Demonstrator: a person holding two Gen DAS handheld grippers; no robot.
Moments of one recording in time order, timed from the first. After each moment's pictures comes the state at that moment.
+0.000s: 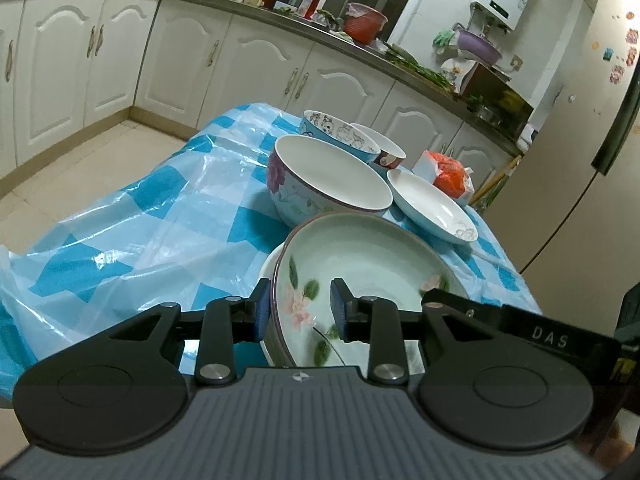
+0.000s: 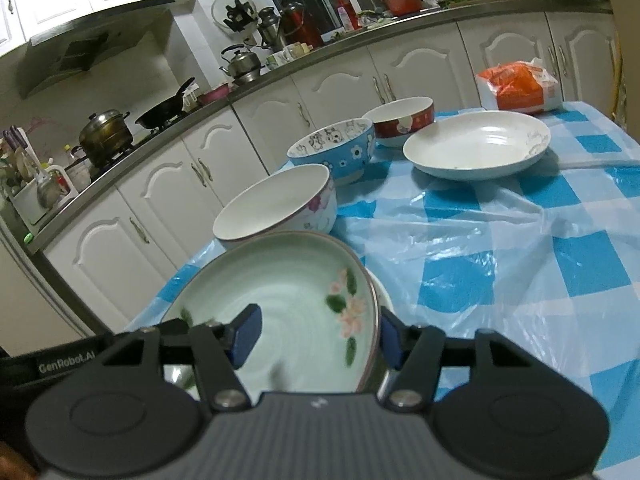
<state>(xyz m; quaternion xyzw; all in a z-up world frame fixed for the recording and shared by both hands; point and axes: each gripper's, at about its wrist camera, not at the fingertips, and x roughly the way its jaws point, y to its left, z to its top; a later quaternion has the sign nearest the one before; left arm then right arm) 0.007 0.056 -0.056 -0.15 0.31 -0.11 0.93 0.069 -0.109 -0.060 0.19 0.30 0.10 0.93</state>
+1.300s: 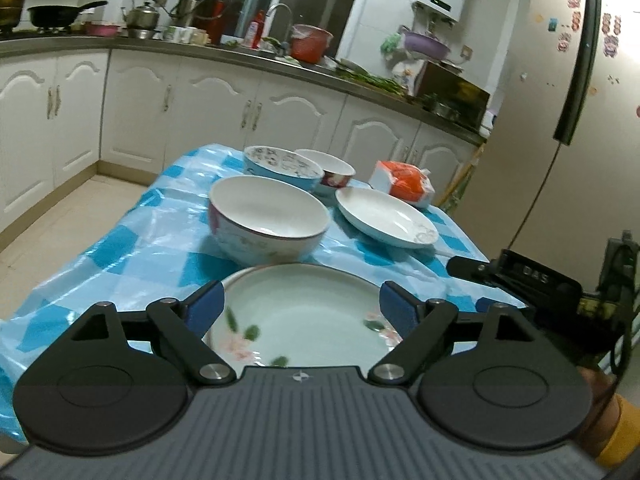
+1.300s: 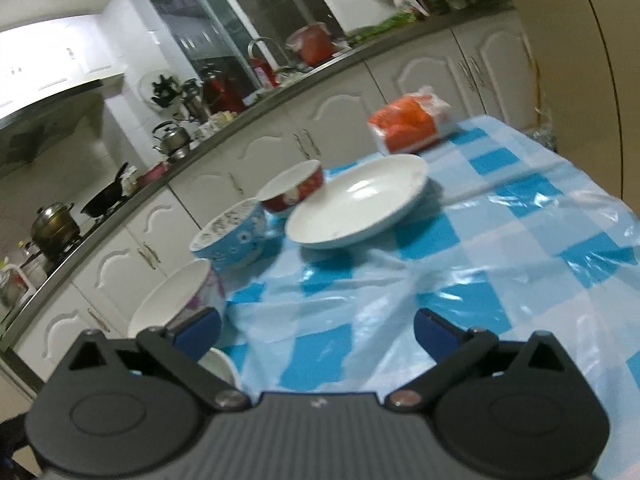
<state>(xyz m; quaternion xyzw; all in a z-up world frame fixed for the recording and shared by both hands) 0.001 0.026 -0.034 -0.09 0.26 -0.16 0.95 0.070 -0.200 -0.069 0.27 0.24 0.00 0.93</state>
